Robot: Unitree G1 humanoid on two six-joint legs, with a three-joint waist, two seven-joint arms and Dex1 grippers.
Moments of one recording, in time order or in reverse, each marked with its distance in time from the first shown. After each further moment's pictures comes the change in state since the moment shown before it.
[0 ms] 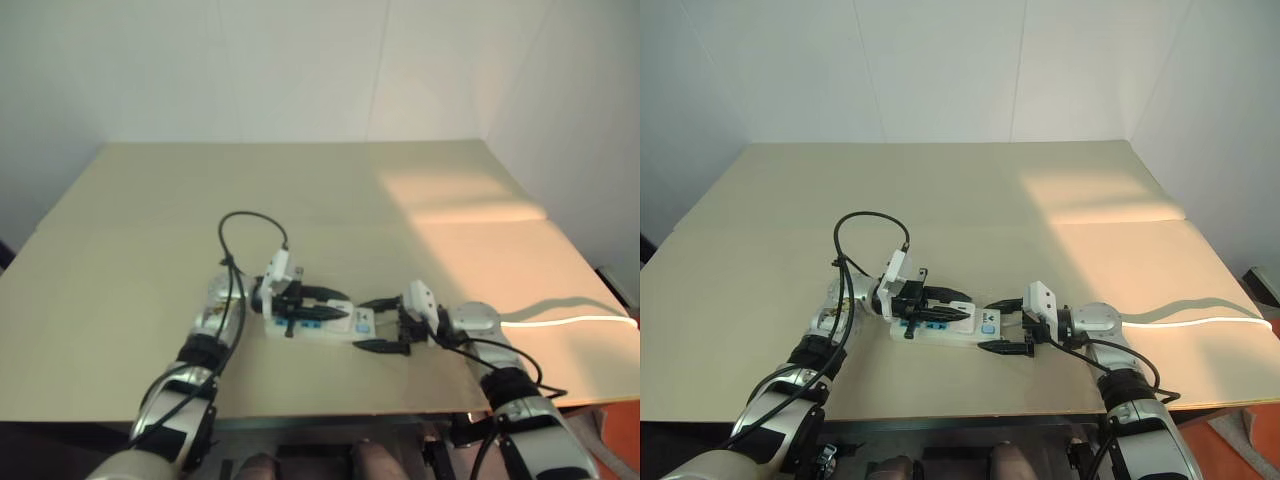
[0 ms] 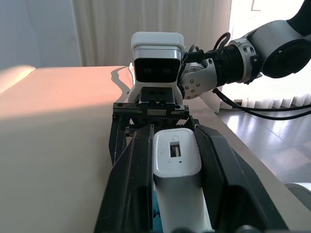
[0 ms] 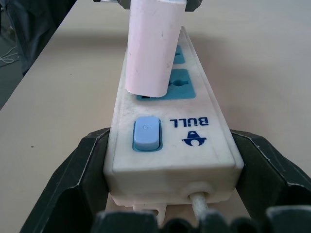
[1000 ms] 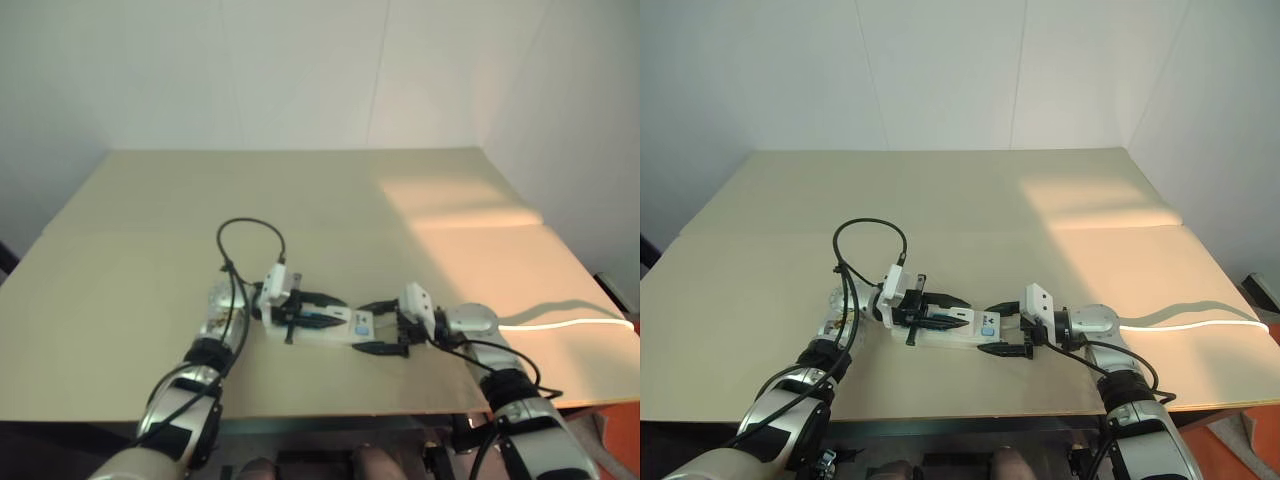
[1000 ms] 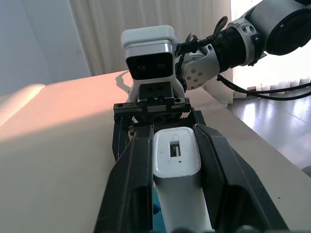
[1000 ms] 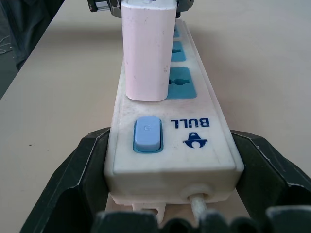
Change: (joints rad) left arm -0.019 -0.029 -0.004 0.190 0.009 -0.251 -0.023; right arm 0.005 -0.001 0.017 -0.002 -0.032 0.013 -0.028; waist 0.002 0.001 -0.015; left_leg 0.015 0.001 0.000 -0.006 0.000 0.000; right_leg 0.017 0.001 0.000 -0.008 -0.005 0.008
